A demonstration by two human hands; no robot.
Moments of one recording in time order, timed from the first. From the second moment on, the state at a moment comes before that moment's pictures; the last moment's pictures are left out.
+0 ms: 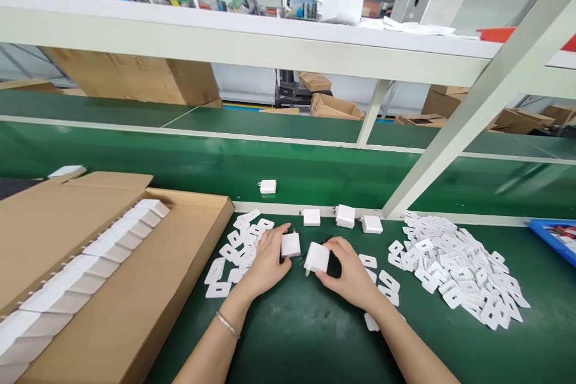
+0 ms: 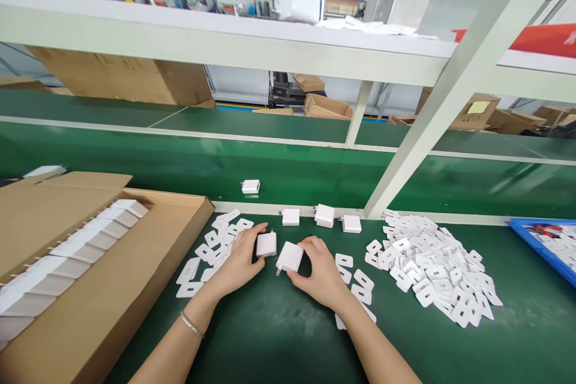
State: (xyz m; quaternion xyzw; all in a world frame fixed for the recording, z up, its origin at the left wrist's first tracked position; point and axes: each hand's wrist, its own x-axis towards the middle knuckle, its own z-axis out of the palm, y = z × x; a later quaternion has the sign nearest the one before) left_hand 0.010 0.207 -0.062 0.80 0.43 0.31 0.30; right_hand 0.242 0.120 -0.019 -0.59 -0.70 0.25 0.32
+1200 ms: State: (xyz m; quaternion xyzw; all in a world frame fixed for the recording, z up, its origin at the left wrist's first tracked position) left_hand 0.049 0.151 -0.019 0.12 0.16 0.33 0.92; right_hand 0.347 0.098 -0.036 -0.65 -0.74 0.02 0.15
